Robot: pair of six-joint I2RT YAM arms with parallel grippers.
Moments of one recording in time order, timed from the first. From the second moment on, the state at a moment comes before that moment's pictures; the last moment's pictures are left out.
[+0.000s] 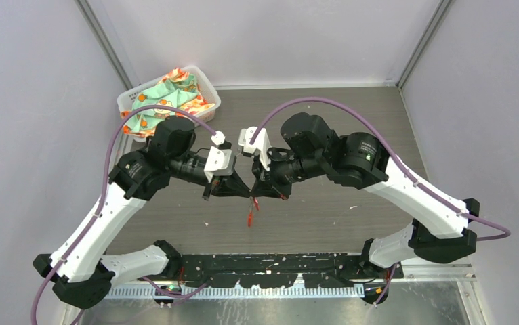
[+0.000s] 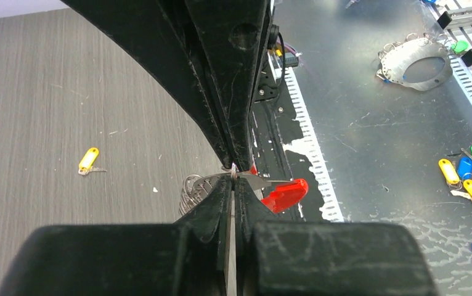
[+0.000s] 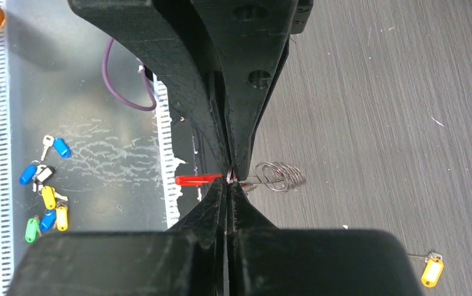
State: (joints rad) left arm -0.68 1.05 1.40 -0.90 1.00 0.53; right arm 1.13 1.40 1.85 -1.04 -0.32 -0.07
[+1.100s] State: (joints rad) left arm -0.65 0.96 1.22 -0.30 1.05 -0.17; right arm 1.11 0.95 1.34 -0.50 -0.24 0.12
